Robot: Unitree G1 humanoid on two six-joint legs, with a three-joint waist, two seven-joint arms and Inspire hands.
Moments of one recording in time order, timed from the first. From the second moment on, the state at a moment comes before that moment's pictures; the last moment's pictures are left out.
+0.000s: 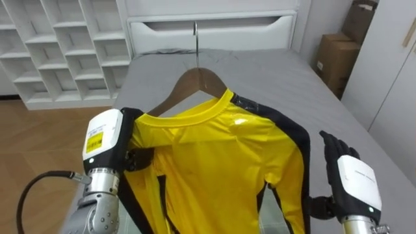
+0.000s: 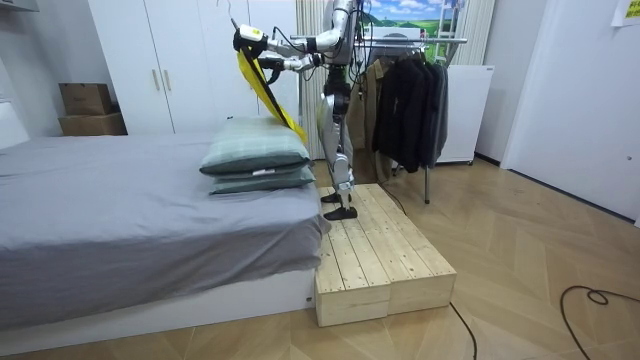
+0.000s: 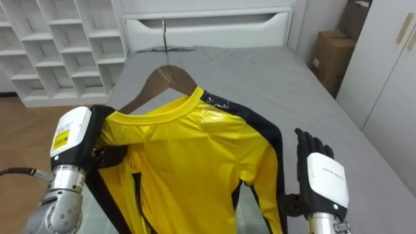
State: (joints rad) left arm -0.24 0.33 -0.20 0.31 0.63 -0.01 0.42; right arm -0.04 -0.31 0.09 0.35 -0.75 -0.04 -0.47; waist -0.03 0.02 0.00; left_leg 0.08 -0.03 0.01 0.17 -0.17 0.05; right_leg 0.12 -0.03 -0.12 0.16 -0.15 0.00
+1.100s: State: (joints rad) left arm -0.23 0.33 -0.20 0.30 0.65 0.04 0.34; right arm -0.14 -0.31 0.10 0.18 -0.79 -0.02 -0.46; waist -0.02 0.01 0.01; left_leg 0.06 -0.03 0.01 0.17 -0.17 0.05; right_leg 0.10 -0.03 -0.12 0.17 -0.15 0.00
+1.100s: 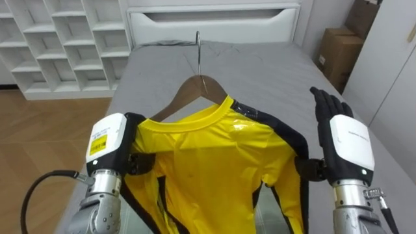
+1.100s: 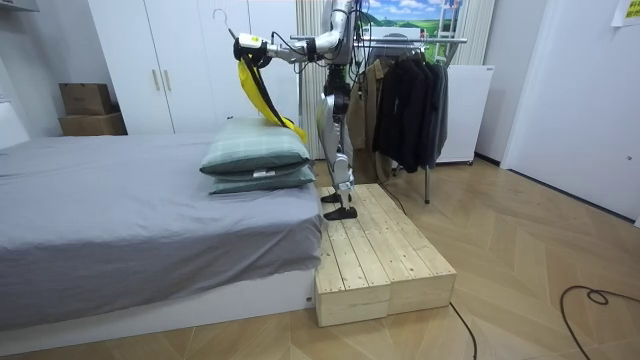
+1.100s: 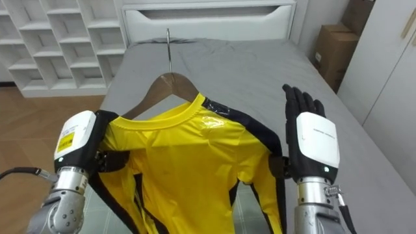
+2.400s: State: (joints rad) left arm -0.22 0.30 -0.20 0.26 0.64 0.04 0.30; right arm -0.14 -0.32 0.14 0.17 -0.76 -0.02 -0.51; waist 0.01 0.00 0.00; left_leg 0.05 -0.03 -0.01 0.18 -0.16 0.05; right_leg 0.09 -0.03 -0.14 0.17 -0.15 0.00
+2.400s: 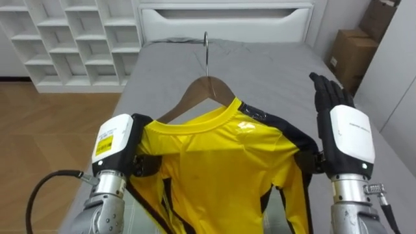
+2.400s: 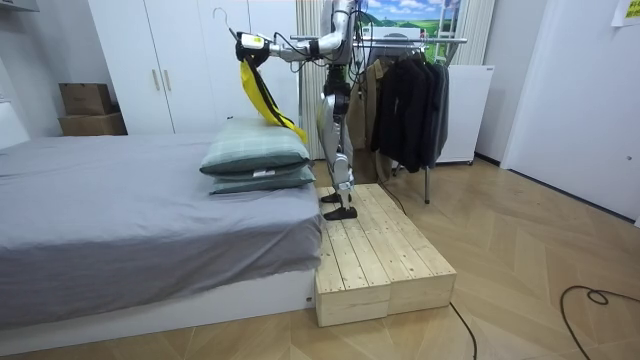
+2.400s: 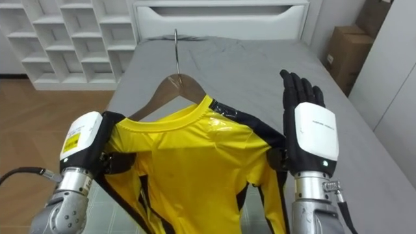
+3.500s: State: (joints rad) left arm -0.22 0.27 -0.21 0.23 0.70 0.07 0.34; right arm -0.20 -0.31 0.24 0.24 -0.69 -0.01 -0.55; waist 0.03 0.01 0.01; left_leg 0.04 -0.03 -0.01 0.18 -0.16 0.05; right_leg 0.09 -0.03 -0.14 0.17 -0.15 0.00
